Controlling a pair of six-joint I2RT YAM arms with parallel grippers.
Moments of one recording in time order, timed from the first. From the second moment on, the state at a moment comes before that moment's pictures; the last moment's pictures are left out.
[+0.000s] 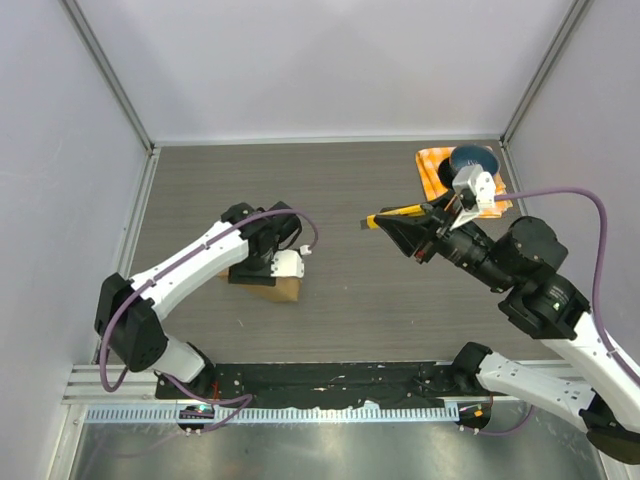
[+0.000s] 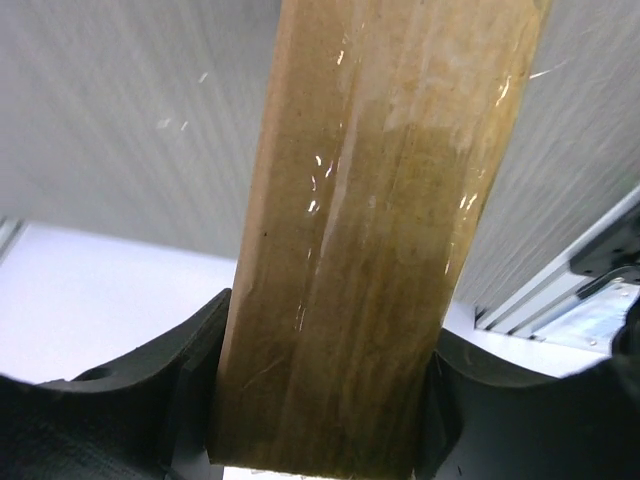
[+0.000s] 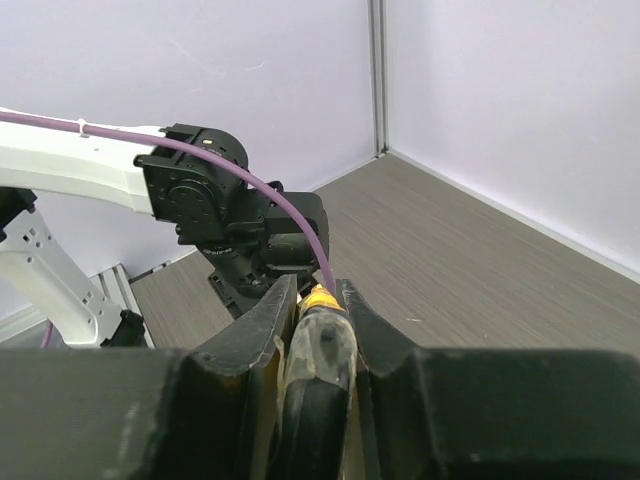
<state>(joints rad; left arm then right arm) -0.71 1.48 1.27 -1.32 -0.26 0.86 0.83 0.77 1.17 -0.24 -0.11 0.14</state>
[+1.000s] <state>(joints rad) -0.97 1.84 1.56 -1.40 -0.69 0.68 0.83 0.60 1.06 -0.28 -0.05 0.15</state>
